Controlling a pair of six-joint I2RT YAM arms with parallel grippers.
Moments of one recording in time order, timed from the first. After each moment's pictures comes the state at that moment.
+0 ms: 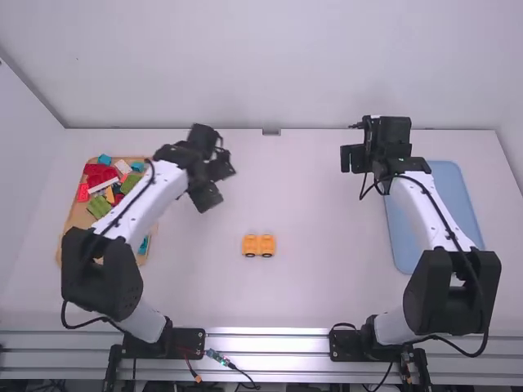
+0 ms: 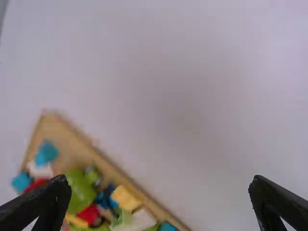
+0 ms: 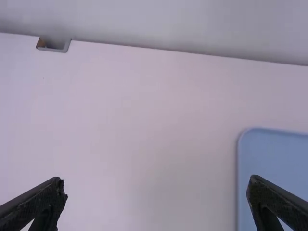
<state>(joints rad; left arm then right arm) -0.20 1.65 1.37 -0.92 -0.21 0.71 0.02 1.61 1.24 -0.42 -0.10 -0.12</state>
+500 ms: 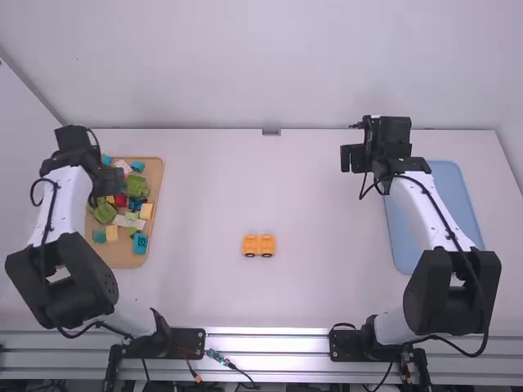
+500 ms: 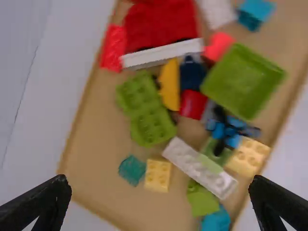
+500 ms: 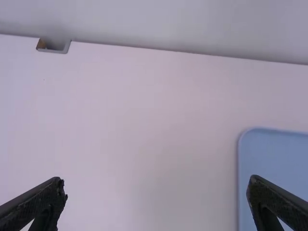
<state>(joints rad) 0.47 1.63 1.35 -0.81 -0.21 0.08 0.02 1.61 1.24 -0.42 -0.10 -0.11</state>
